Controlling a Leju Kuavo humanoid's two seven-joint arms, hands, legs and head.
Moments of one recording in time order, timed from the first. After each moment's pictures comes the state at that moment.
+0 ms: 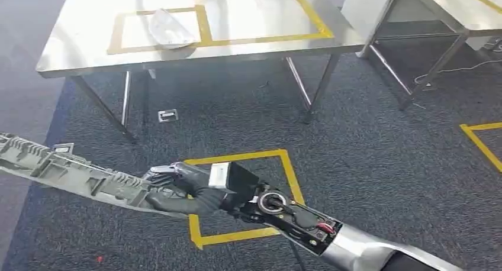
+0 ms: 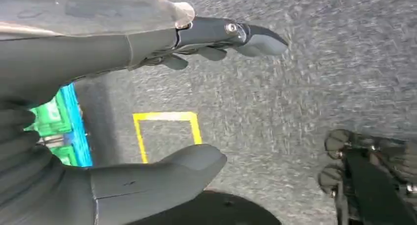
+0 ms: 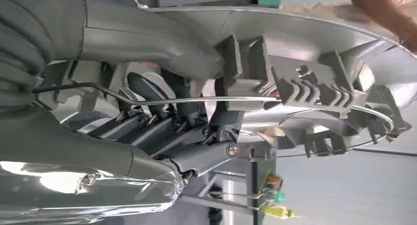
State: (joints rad) left arm -0.12 0.14 -1.24 -0.19 1.22 0.32 0.07; right arm -0.54 0.20 0.95 -1.13 -0.36 0.34 -0.56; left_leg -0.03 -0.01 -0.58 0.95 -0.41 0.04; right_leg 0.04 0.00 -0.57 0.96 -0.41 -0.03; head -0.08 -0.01
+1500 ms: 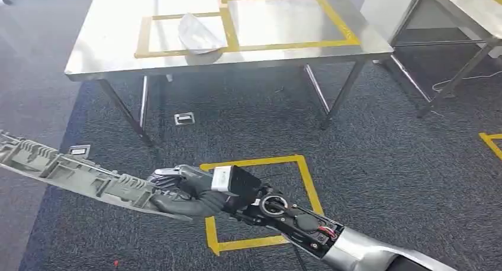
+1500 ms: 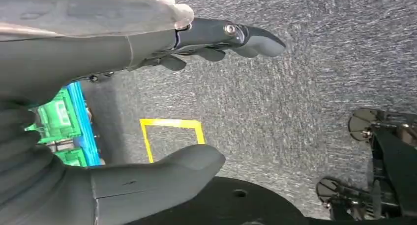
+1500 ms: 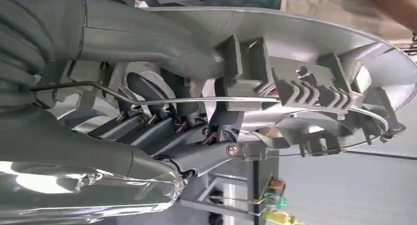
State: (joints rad) left arm -0.12 0.14 -1.24 -0.19 1.22 0.32 0.08; right arm -0.53 0.20 0.96 -1.10 -0.35 0.35 -0.58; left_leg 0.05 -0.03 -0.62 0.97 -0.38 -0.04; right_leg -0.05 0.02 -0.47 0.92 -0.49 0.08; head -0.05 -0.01
